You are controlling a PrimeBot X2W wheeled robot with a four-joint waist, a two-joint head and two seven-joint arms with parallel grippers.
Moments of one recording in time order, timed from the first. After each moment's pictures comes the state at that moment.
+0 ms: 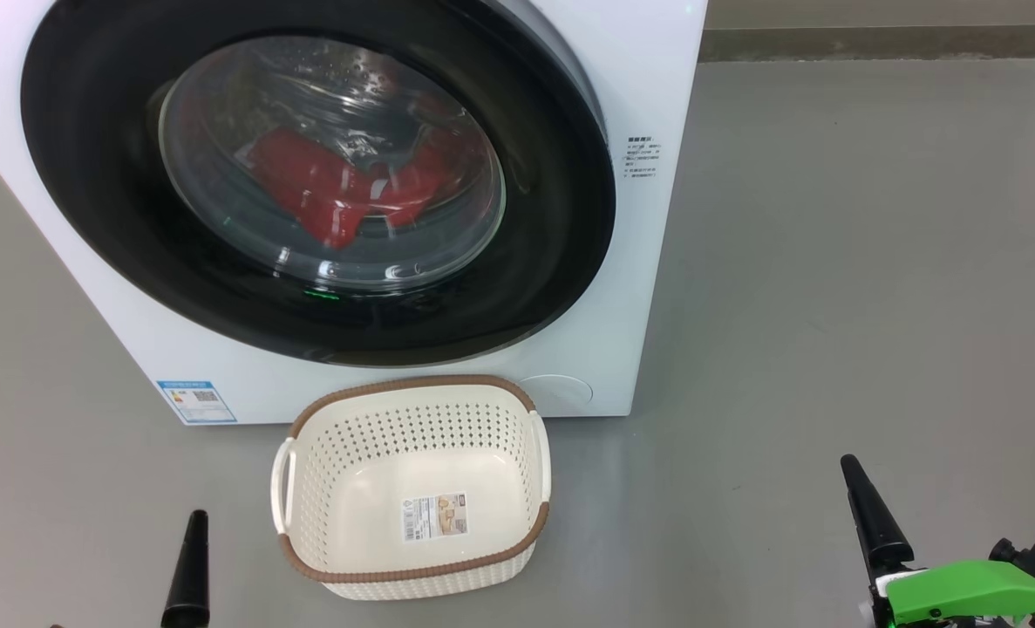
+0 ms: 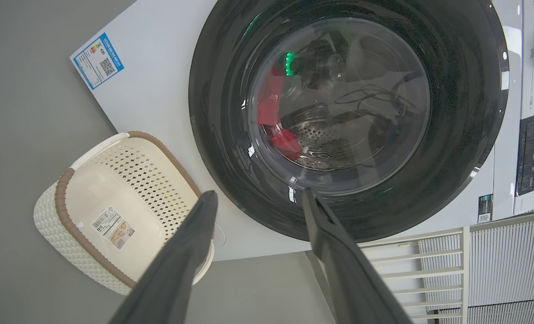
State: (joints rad) left arm -0.01 0.02 0.04 0.27 -1.29 -0.13 0.02; right arm -0.06 -0.08 -0.05 0.32 1.34 0.13 0.02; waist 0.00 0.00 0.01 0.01
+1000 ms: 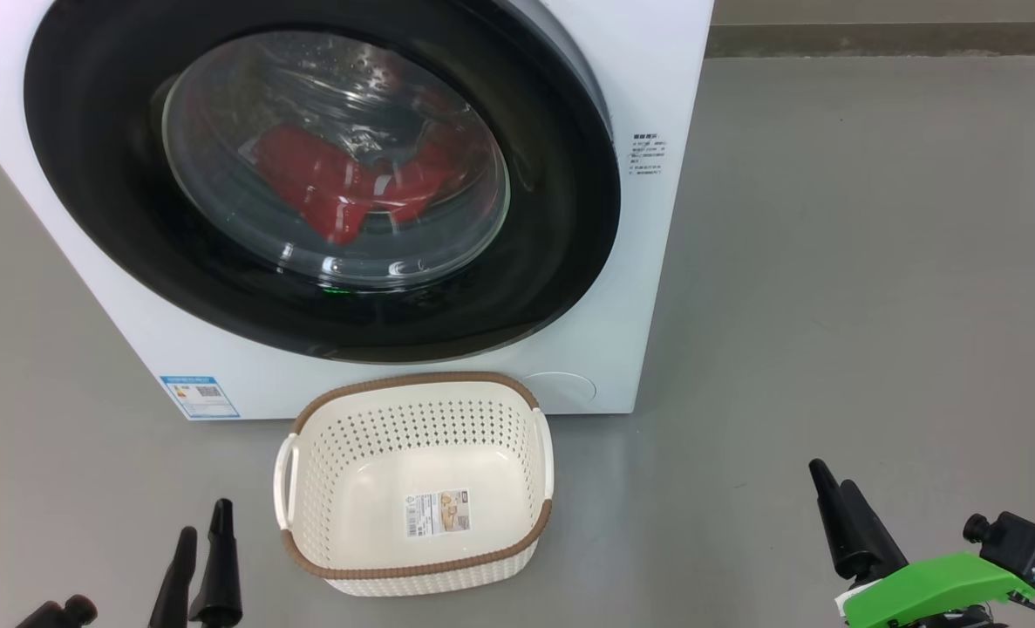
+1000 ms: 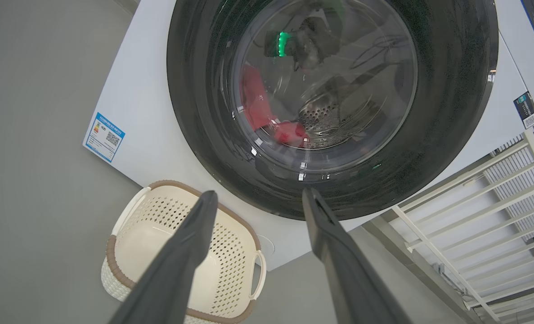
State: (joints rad) left arm 0.02 0.03 0.00 0.20 -0.87 -0.13 -0.06; right arm -0.06 -0.13 0.03 0.31 0.98 0.13 -0.06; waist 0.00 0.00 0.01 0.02
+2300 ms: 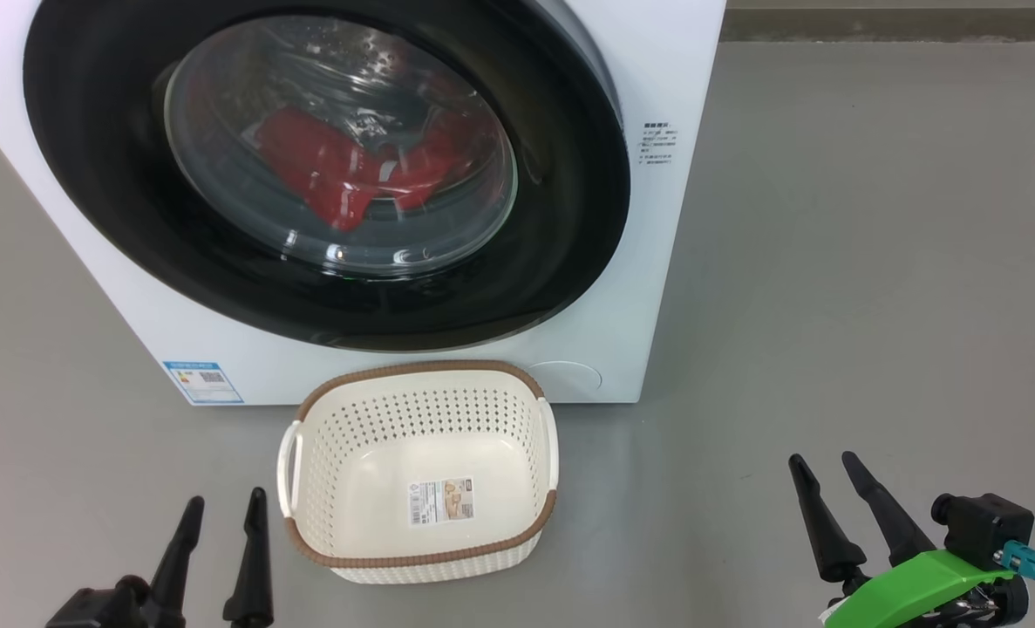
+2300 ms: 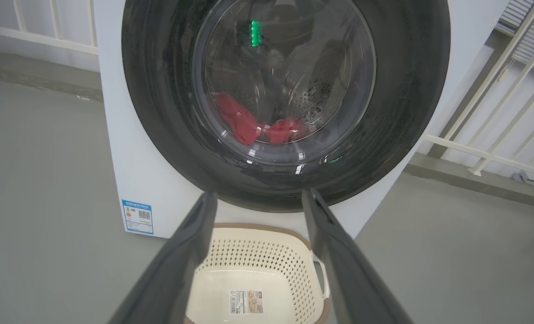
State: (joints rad) left arm 0.04 0.05 -0.04 0.13 -0.39 -0.13 -0.17; right arm -0.06 -0.19 0.10 0.26 0.53 0.13 -0.17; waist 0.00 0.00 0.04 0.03
